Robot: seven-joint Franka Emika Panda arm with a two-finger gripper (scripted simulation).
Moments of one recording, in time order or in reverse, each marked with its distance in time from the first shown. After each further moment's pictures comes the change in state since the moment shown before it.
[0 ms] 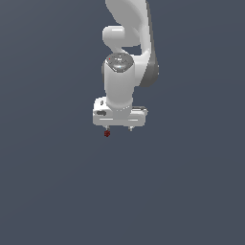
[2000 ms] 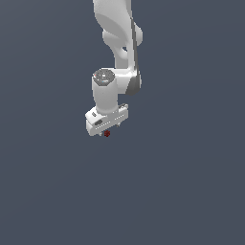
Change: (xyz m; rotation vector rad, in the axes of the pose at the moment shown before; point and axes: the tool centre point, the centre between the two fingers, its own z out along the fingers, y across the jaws) arm -0.041 0.047 0.068 0.011 -0.001 -0.606
